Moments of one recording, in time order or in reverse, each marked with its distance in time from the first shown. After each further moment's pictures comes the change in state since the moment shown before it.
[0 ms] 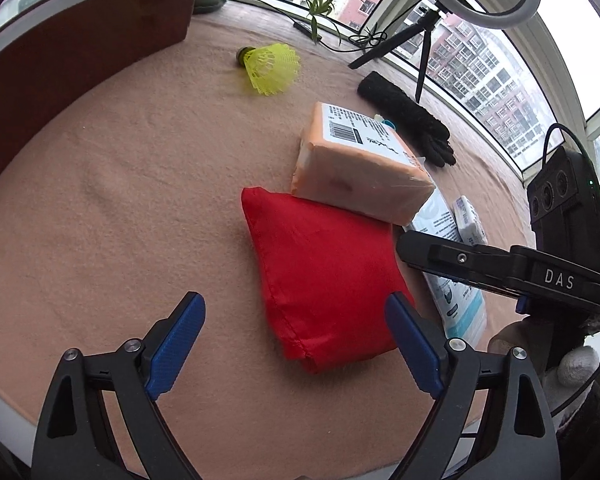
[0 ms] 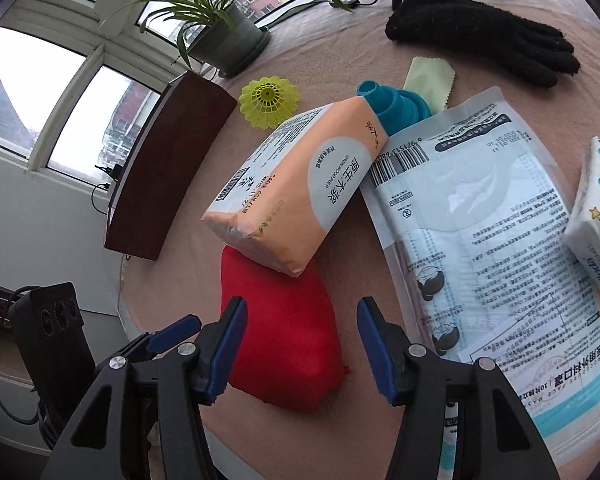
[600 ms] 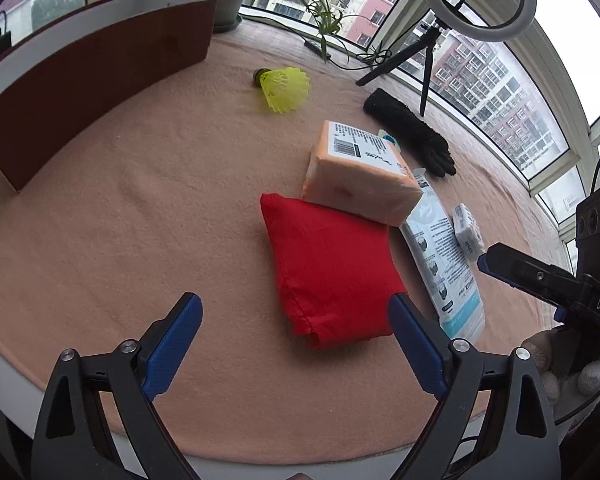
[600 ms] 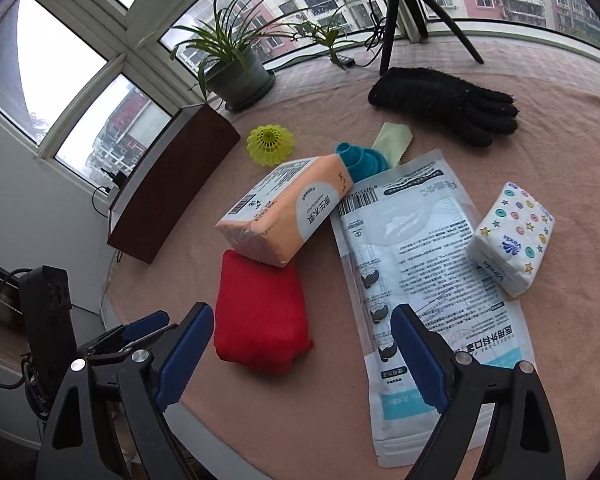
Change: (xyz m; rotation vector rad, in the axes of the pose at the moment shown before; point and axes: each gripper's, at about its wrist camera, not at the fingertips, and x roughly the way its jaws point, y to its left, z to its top) left arm -0.033 -0.003 -0.012 -0.014 -0.053 0.057; right arm -0.063 0.007 -0.023 -0.111 -0.140 -0.110
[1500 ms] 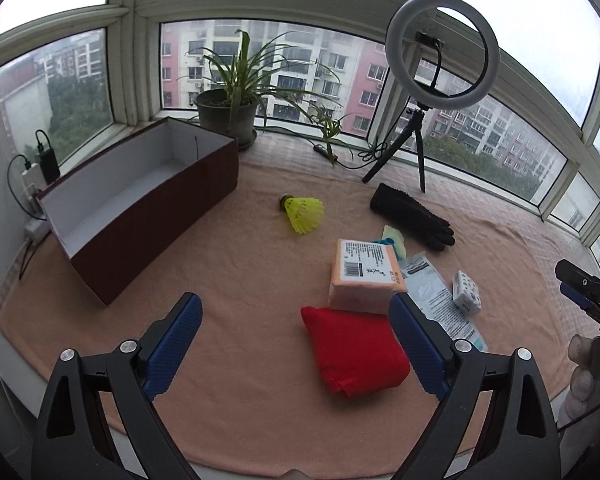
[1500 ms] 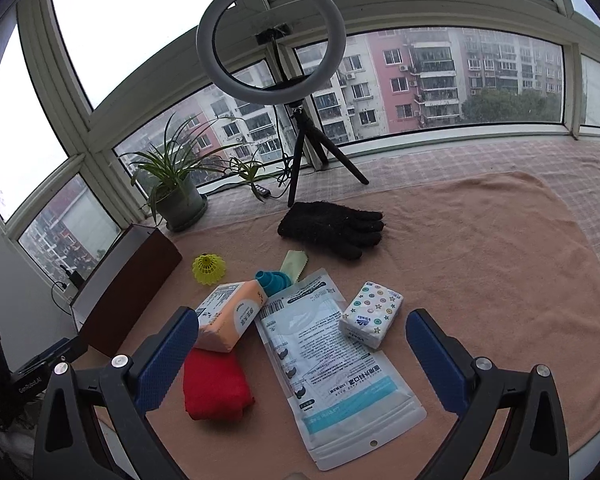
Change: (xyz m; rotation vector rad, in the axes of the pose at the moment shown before) left arm -0.086 -0.016 0.035 0.128 -0.275 0.132; right arm -0.131 0.003 -0.013 0.103 -0.415 -0.279
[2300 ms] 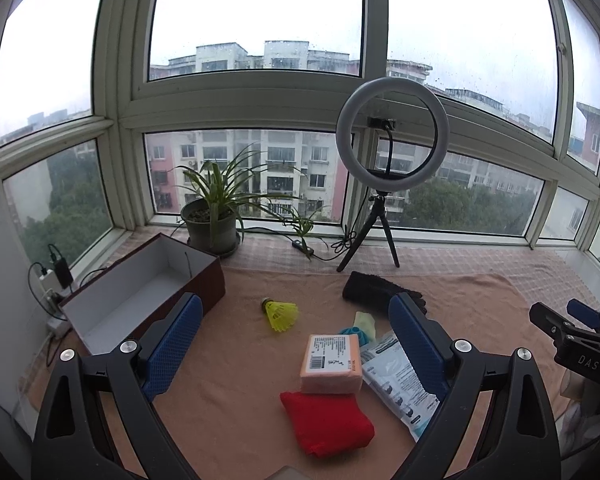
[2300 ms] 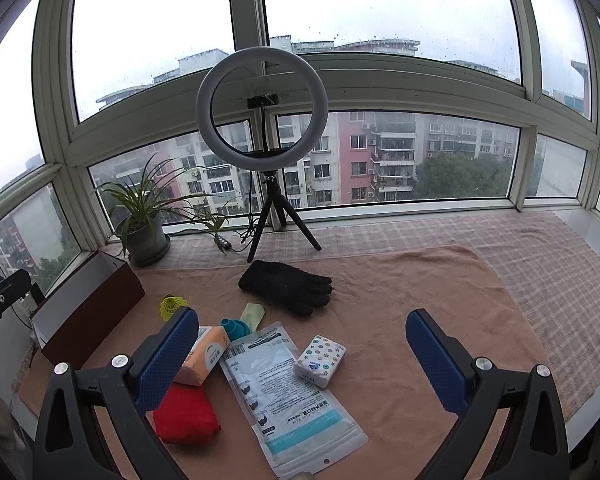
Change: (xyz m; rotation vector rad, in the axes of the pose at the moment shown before) left arm -0.071 -0.056 0.048 0.131 -0.291 0.022; right arm -0.064 0.045 0.014 -0.123 -0.204 -0.238
